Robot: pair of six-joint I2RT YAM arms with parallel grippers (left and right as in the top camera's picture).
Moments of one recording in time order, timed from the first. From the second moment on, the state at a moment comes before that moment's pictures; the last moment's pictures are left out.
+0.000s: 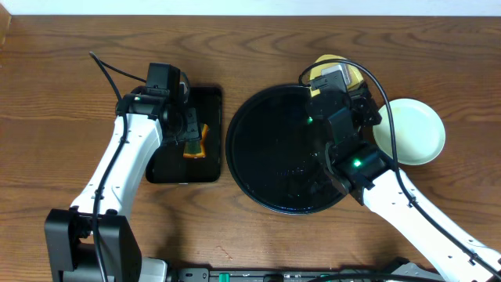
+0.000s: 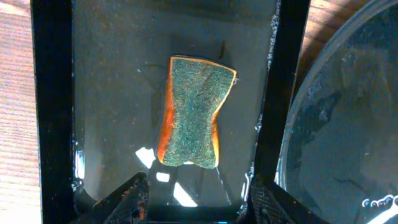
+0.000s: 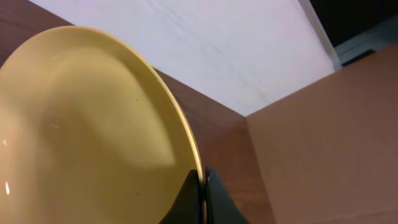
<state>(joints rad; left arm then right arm) -0.11 1.60 1.20 -0.89 0.07 -0.25 0.61 1.36 0.98 -0.15 1.02 -0.35</state>
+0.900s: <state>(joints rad) -0.11 1.60 1.20 -0.89 0.07 -0.25 -0.01 1.36 0.98 -0.49 0.59 0.31</state>
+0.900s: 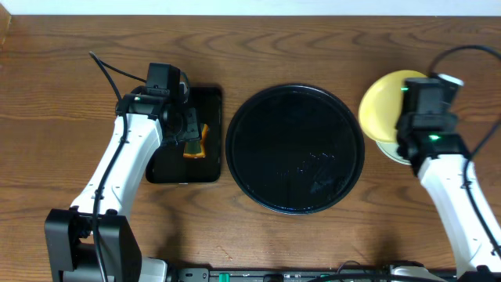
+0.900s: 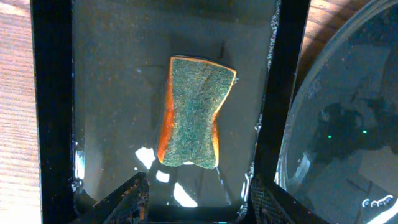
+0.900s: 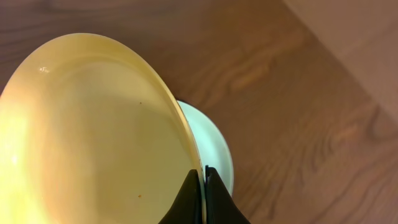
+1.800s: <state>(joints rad) -0.11 1.60 1.20 -0.90 0.07 -0.25 -0.16 1.47 0.98 -0.62 -0.12 0.22</state>
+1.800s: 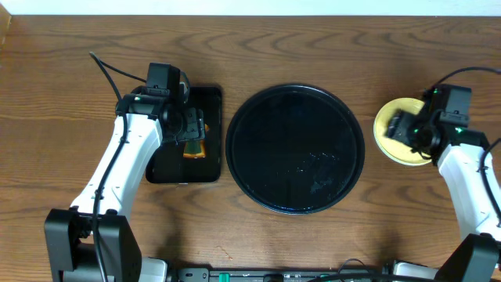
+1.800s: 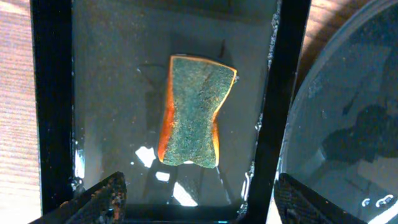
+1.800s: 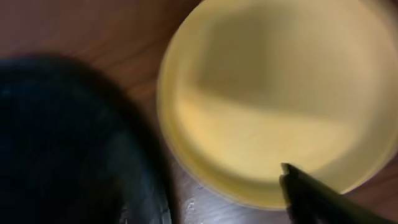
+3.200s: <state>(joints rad) -0.11 0.74 0.82 -0.94 0.04 -0.26 0.13 0.64 0.73 -0.80 -0.03 0.23</state>
